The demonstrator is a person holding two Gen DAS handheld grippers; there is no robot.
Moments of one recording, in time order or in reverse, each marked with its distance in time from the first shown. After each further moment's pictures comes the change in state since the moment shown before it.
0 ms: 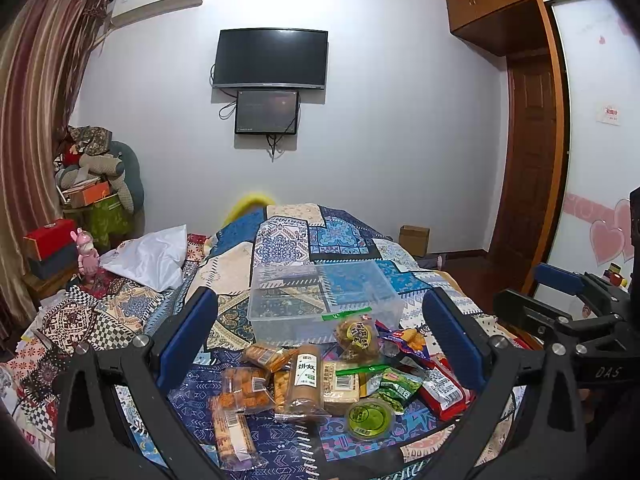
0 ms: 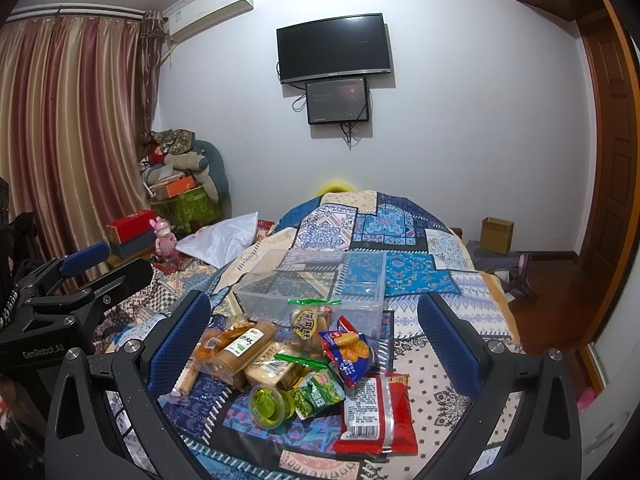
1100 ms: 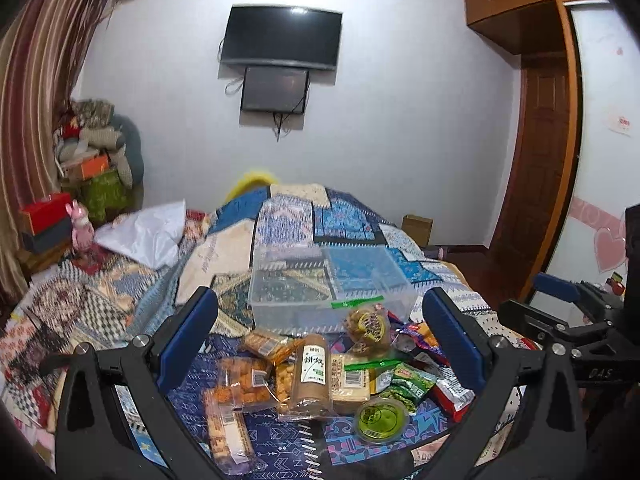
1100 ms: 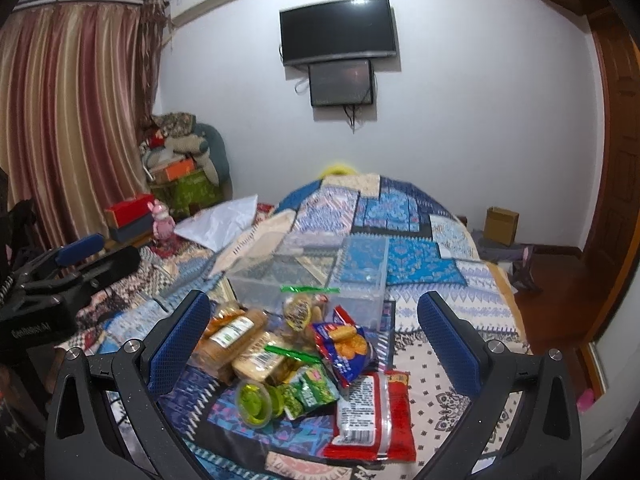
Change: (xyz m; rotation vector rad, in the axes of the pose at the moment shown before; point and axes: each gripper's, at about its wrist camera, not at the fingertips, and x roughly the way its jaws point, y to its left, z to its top) left arm 0.043 0.023 -0.014 -0.077 0.076 -0.006; right arm 0.037 -0.009 -0.011 -0.013 0.083 0.004
